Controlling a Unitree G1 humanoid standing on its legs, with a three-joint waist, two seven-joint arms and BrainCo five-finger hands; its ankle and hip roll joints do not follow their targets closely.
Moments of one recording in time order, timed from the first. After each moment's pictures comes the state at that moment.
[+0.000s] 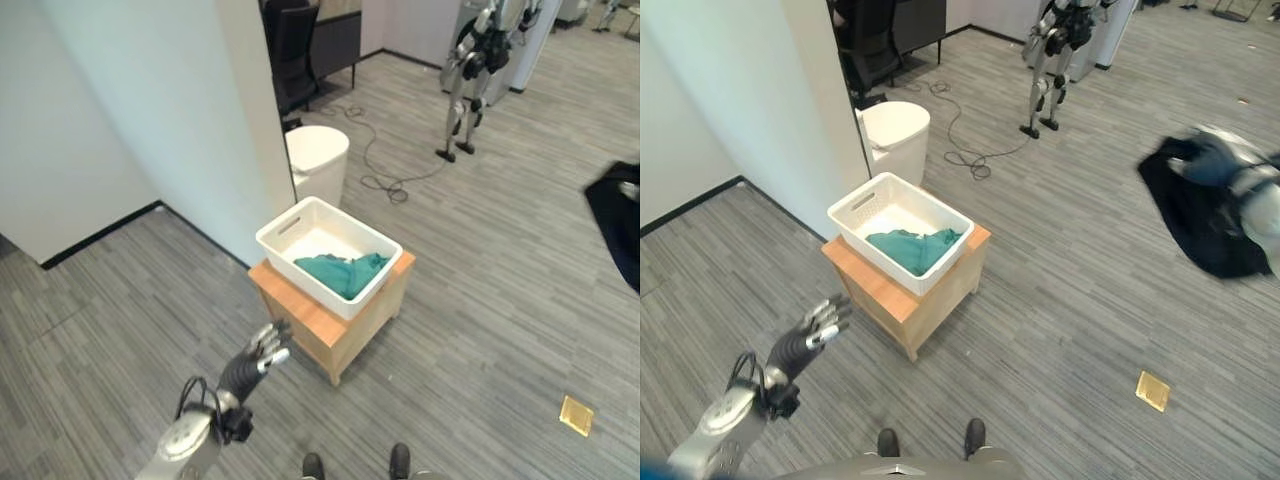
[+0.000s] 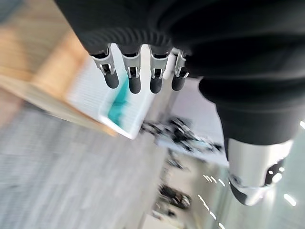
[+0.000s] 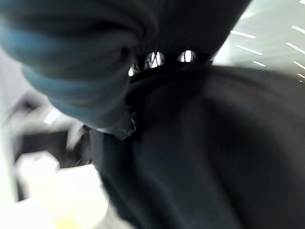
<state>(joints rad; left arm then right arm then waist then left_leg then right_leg) 0.26 0.62 -0.17 -0.07 -0.70 -0.08 -0.21 -0.89 -1.36 0.67 0.45 -0.22 -0.21 0.05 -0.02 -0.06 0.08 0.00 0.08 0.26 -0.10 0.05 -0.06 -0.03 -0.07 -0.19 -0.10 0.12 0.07</state>
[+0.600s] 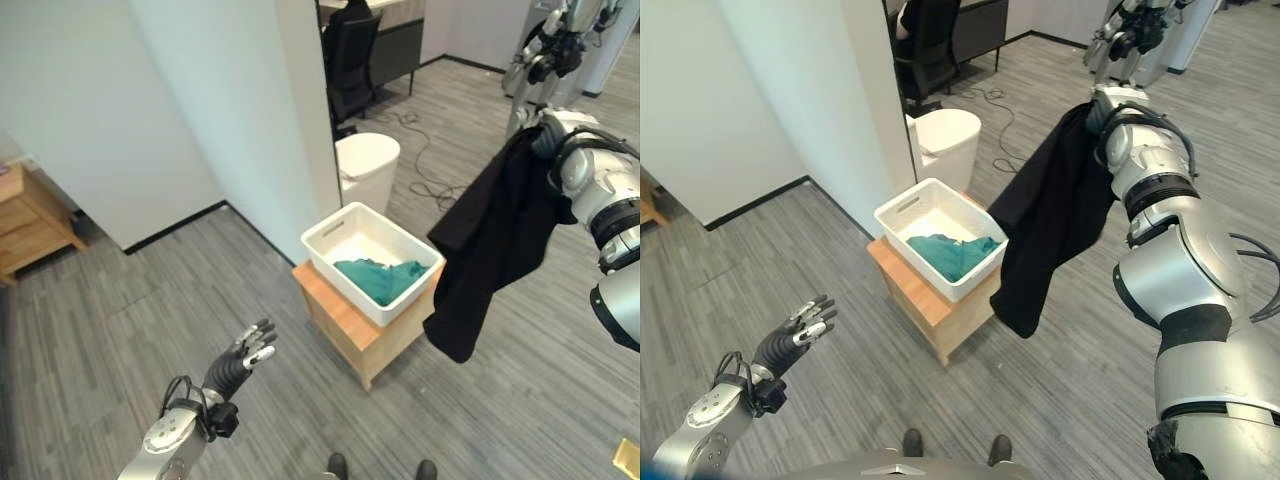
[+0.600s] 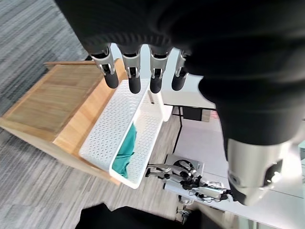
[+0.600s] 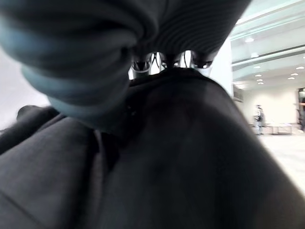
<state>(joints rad) 0.29 0.63 -0.13 0.01 -0.74 -0.03 -0.20 -1.38 -0.67 0.80 1.31 -0.44 -0.02 -0.08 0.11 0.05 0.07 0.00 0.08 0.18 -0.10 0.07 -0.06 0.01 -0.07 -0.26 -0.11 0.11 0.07</state>
